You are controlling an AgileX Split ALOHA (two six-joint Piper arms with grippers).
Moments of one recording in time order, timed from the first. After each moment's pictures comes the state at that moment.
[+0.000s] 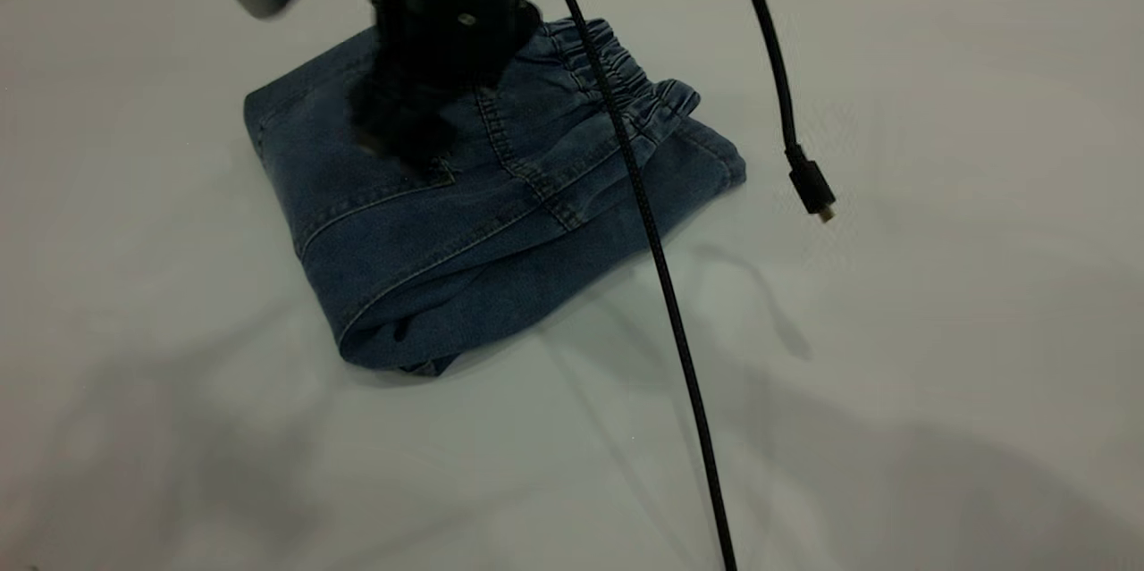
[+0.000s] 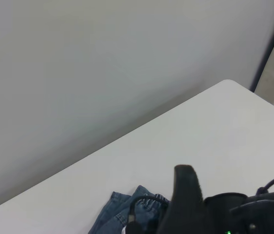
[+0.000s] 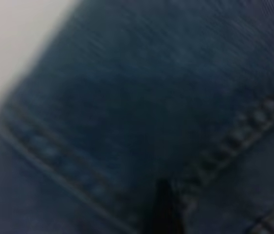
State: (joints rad) left arm -0.37 1.01 -1.28 -0.34 0.76 0.36; right arm 0.80 2.41 -1.84 -0.22 0.63 -0.14
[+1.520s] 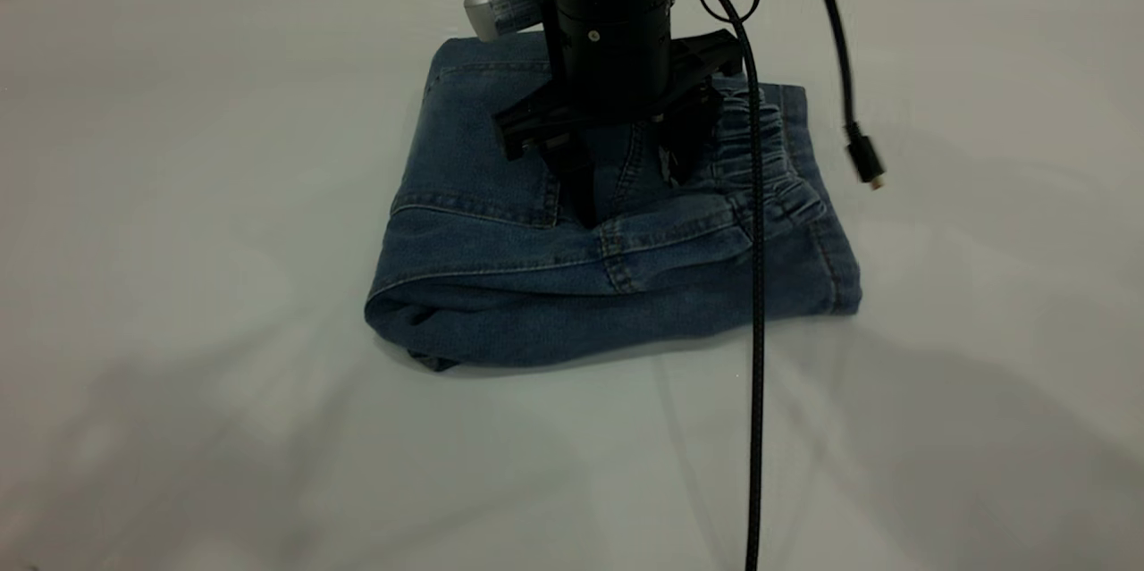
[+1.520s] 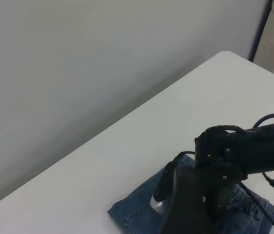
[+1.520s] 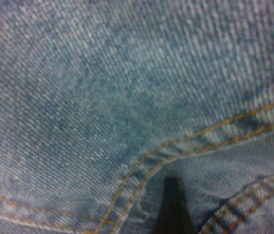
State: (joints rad) left arm -0.37 1.01 -1.28 -0.34 0.83 0.44; right arm 0.66 2.51 -1.93 -0.03 1.09 0.25
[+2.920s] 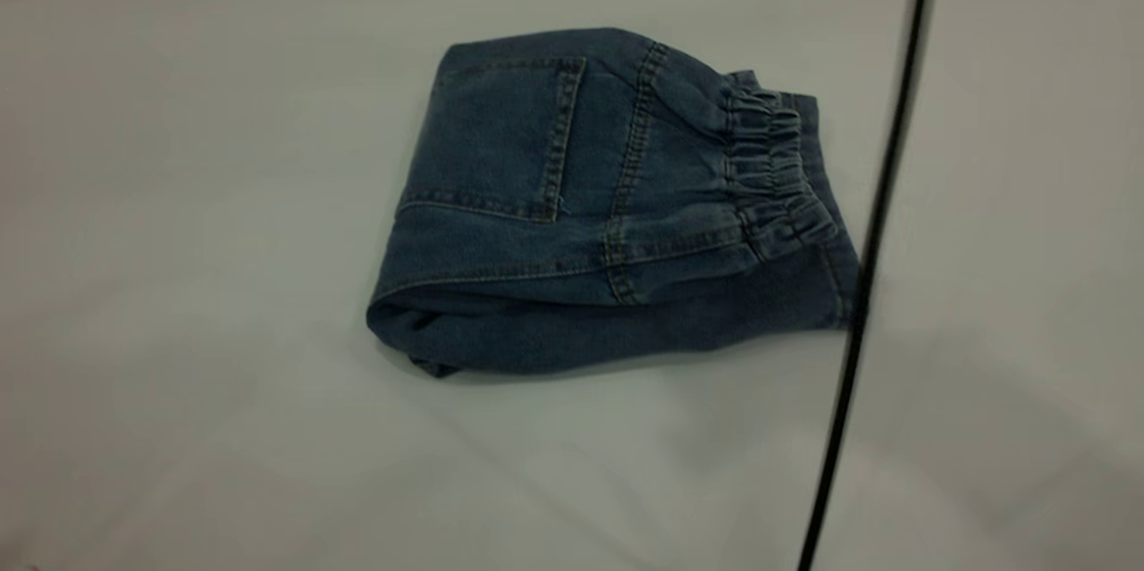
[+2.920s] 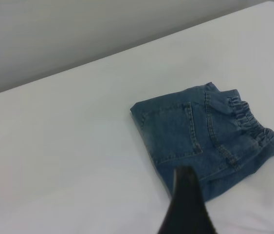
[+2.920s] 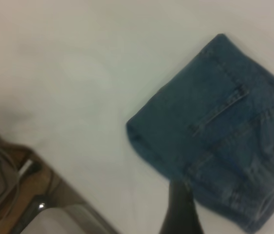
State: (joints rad) left arm -0.37 0.67 -1.24 -0.07 1.22 0.06; right arm 0.66 1.47 -1.67 0.19 1.22 -0.06
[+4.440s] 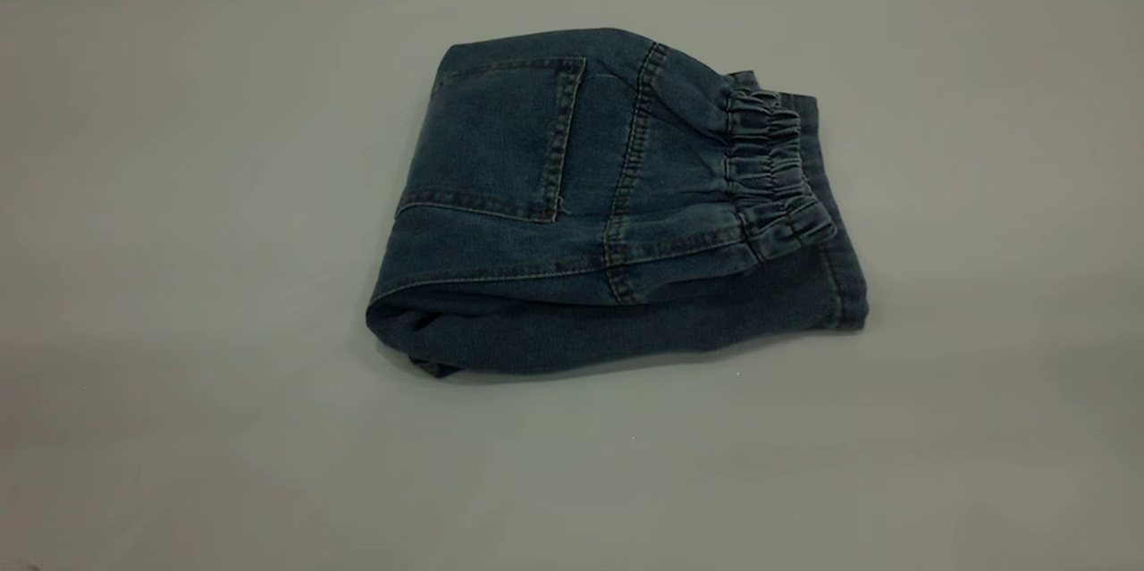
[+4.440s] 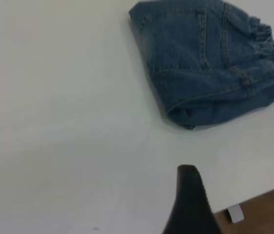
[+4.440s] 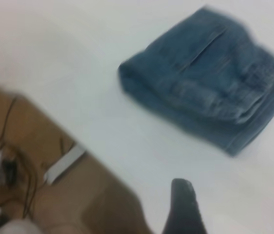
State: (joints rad) left arm -0.37 0.12 -0.51 -0.07 1.09 -0.11; right arm 0.66 0.12 -0.52 0.13 1.03 -0.08
